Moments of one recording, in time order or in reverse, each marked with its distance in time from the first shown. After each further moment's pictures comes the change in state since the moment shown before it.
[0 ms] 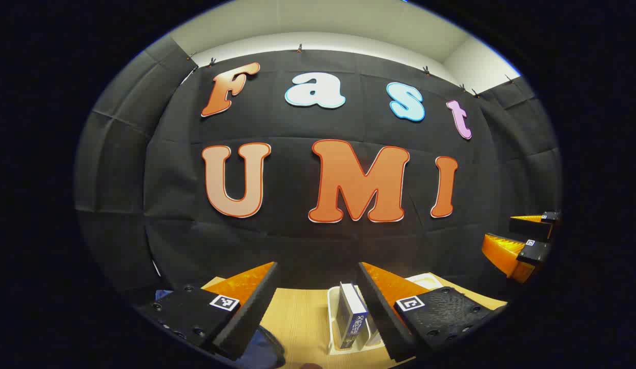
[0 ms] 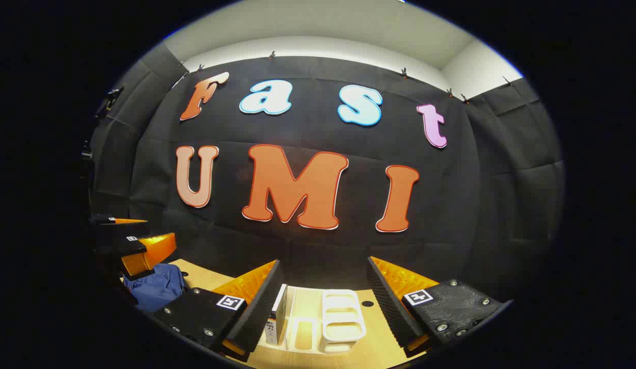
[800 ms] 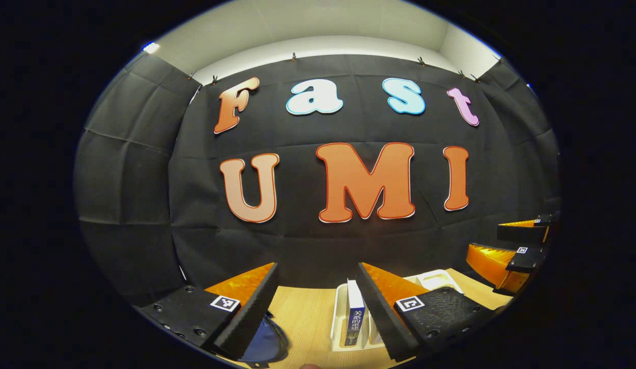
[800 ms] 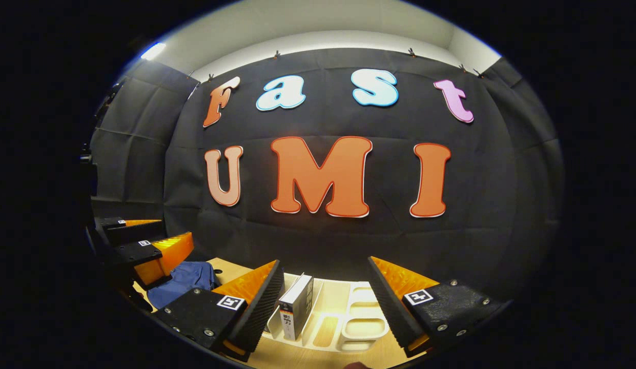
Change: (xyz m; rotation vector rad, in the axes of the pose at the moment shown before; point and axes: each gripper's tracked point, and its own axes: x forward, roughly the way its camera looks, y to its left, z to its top) left arm -0.031 -0.035 0.004 0.089 -0.038 0.144; right arm 0.009 -0.006 -0.032 0.093 0.071 0.195
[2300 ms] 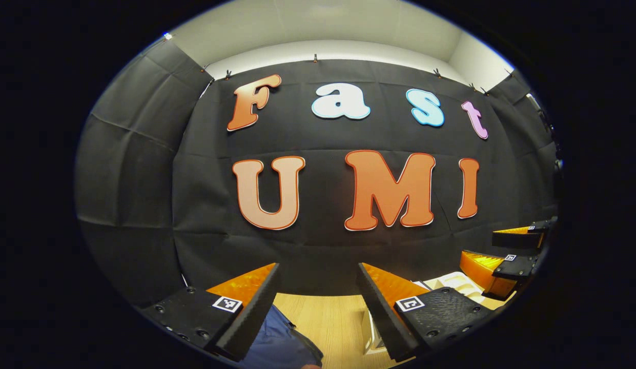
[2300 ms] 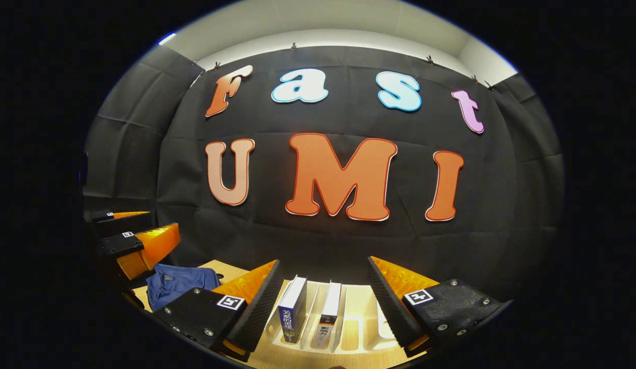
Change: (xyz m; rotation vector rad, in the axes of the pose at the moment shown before) left arm 0.026 0.112 -0.002 -0.044 -0.018 -0.034; right arm 0.032 0.100 0.015 -0.059 -0.002 -0.063
